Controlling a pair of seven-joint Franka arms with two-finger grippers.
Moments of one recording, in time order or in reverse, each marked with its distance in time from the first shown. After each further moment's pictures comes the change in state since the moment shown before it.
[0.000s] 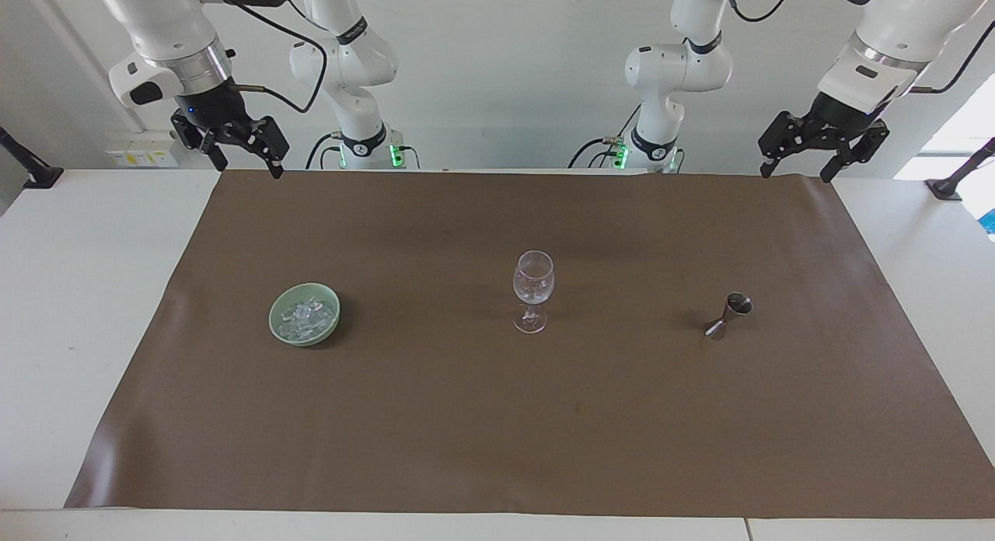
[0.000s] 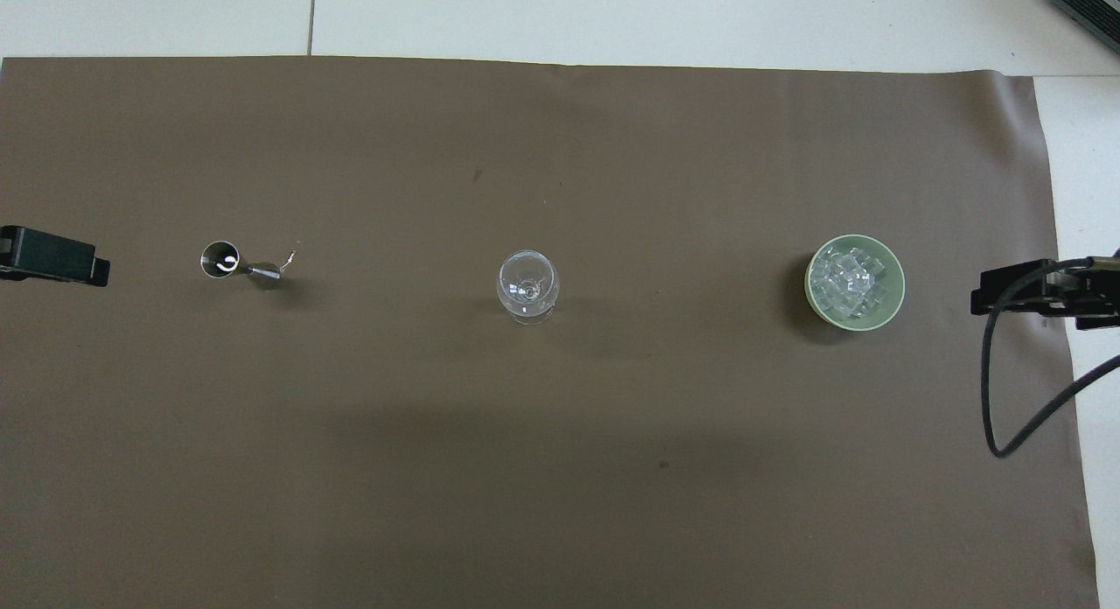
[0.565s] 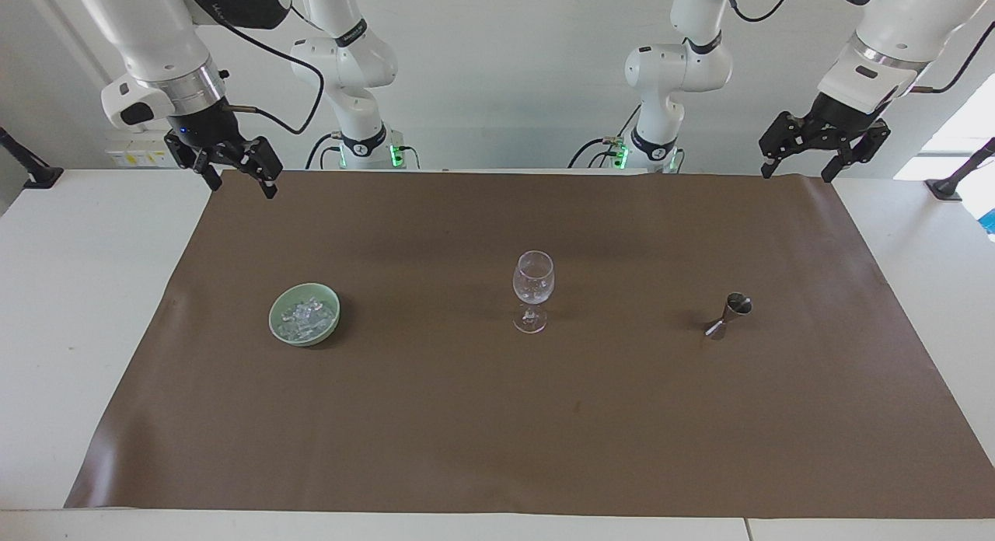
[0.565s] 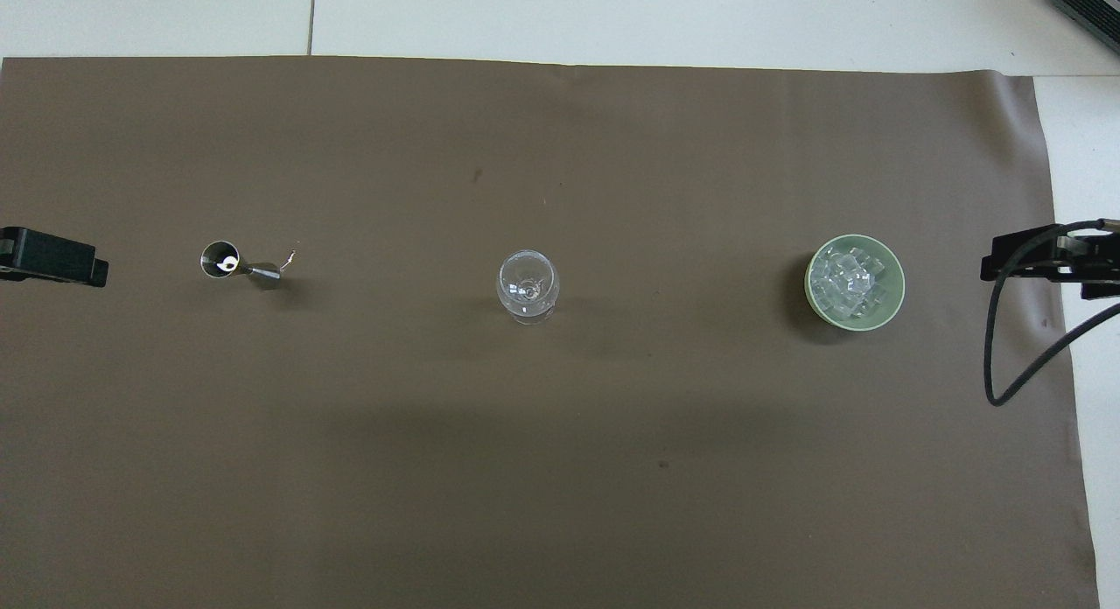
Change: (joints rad) left arm 0.000 0.000 -0.002 0.000 0.006 0.000 0.000; right arm -0.088 0.028 0.076 0.014 0.009 0.036 0.000
